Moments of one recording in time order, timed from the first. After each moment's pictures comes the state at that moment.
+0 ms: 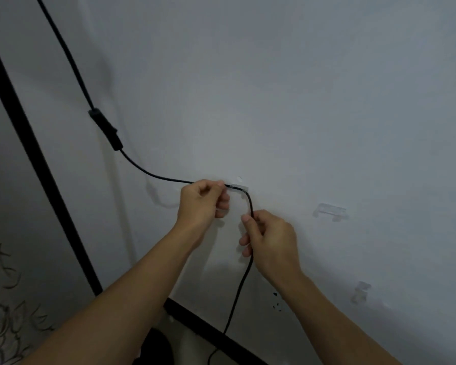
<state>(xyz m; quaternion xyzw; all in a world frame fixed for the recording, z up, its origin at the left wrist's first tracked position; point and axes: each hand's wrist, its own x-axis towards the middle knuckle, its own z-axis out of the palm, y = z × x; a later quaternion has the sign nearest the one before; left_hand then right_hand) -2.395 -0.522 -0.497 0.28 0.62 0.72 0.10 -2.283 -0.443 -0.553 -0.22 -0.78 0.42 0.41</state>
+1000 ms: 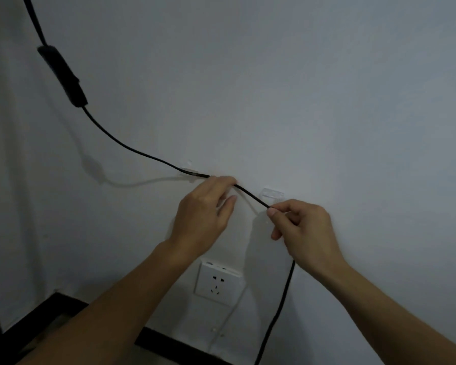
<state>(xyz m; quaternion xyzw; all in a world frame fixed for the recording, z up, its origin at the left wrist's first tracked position) -2.333 -0.495 -0.530 0.58 0.59 0.53 -0.20 -2.159 -0.424 -0.511 -0.32 -0.81 0.26 0.42</state>
